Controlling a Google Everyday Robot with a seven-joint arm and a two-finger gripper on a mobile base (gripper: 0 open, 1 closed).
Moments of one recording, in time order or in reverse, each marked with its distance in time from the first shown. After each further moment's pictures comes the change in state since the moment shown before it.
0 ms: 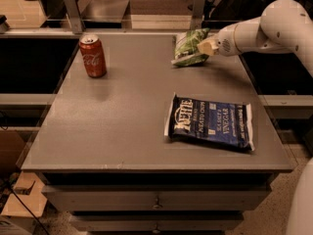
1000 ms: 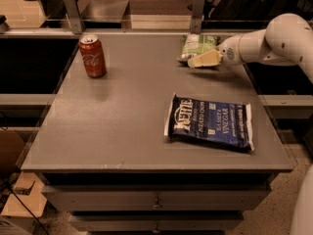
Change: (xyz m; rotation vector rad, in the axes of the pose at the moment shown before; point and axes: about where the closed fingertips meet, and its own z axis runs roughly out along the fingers) arm 0.033 -0.006 0.003 -0.024 -0.010 0.130
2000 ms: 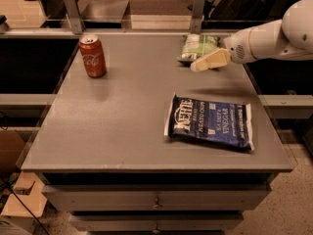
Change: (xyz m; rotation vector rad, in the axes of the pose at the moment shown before) arm -0.012 0.048 -0.055 -0.038 0.035 -0.123
